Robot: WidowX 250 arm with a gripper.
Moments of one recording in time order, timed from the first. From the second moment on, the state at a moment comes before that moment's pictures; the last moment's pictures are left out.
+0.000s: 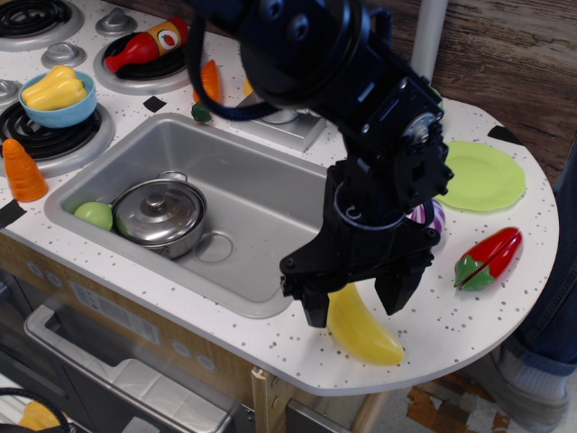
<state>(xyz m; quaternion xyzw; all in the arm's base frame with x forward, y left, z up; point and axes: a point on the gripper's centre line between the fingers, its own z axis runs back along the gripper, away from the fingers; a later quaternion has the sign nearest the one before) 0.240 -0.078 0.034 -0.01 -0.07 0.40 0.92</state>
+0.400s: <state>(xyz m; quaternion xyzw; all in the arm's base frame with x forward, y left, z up) 0.239 -0.069 0.014 -0.02 -0.10 0.40 0.91</state>
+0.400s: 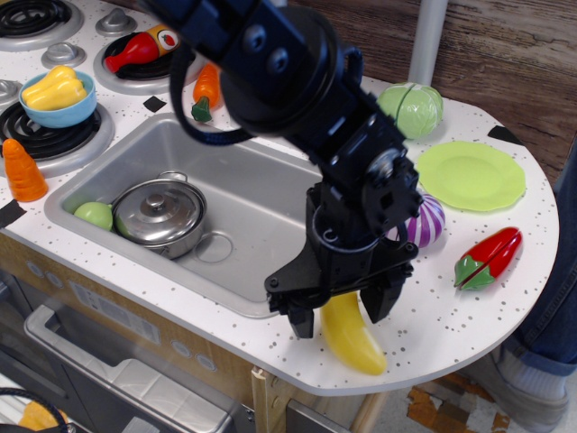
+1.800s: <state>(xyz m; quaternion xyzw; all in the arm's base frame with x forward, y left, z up) 0.296 -0.115 0.108 0.06 -0.09 0.36 0.93</state>
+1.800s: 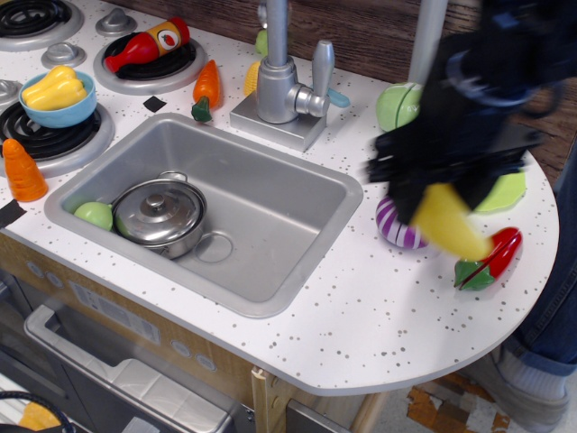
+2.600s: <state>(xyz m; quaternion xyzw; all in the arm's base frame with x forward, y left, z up) 0.423 -0.122 0.061 0.02 -0.12 0.24 0.96</state>
